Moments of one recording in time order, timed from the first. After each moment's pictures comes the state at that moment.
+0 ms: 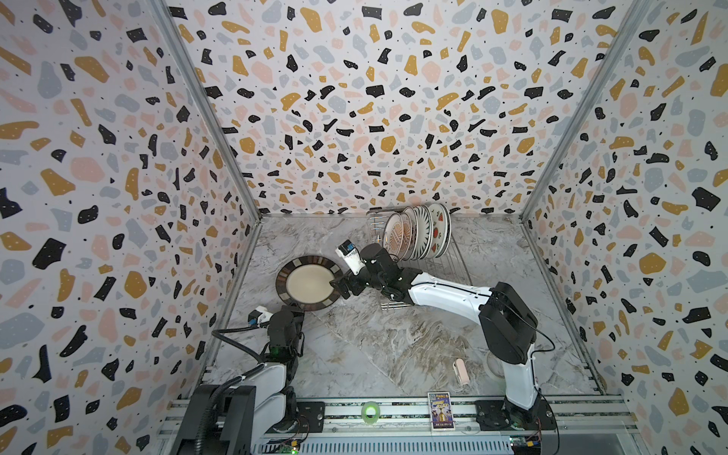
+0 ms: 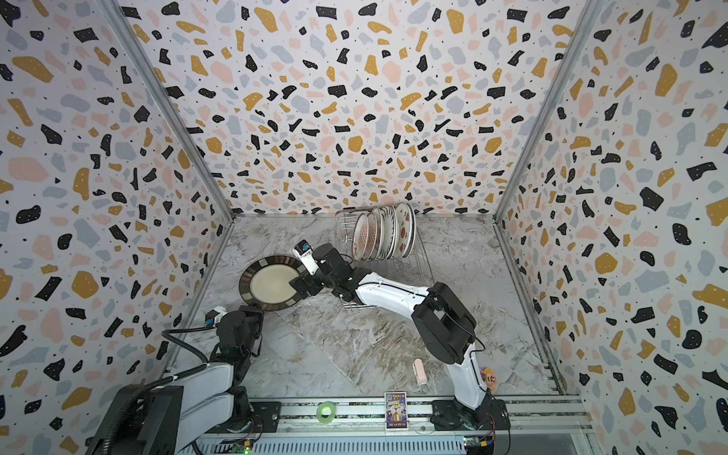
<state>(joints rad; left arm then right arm) -0.03 1.11 0.04 0.70 -0.18 -1.31 0.94 2.00 1.55 -0.03 -0.13 0.06</state>
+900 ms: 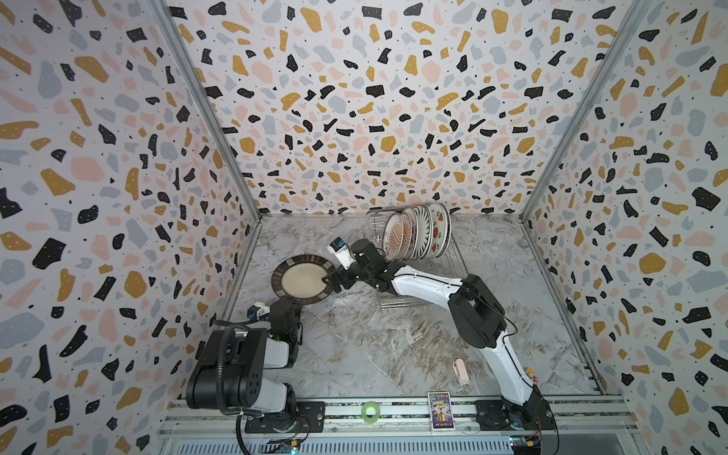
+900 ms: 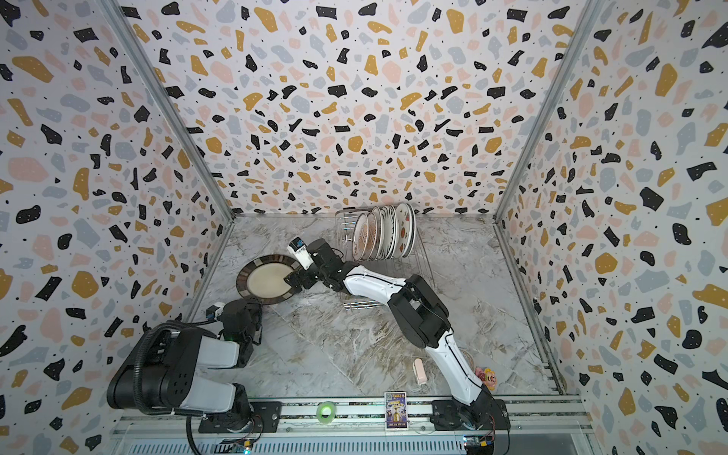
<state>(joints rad) 0.04 1.47 0.15 0.90 -0.18 -1.33 0.89 2.26 1.79 -0.04 -0.23 0.06</state>
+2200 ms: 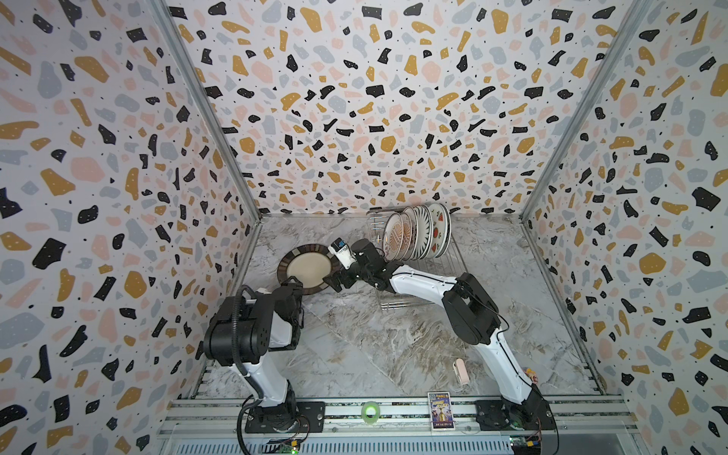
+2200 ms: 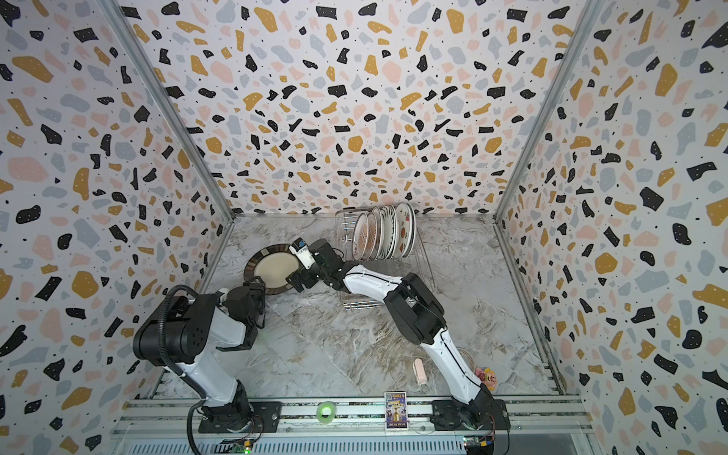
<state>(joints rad) 0.06 1.74 0.31 1.07 -0.14 -1.31 0.88 2.32 1.82 -0.03 -0.26 0.07</state>
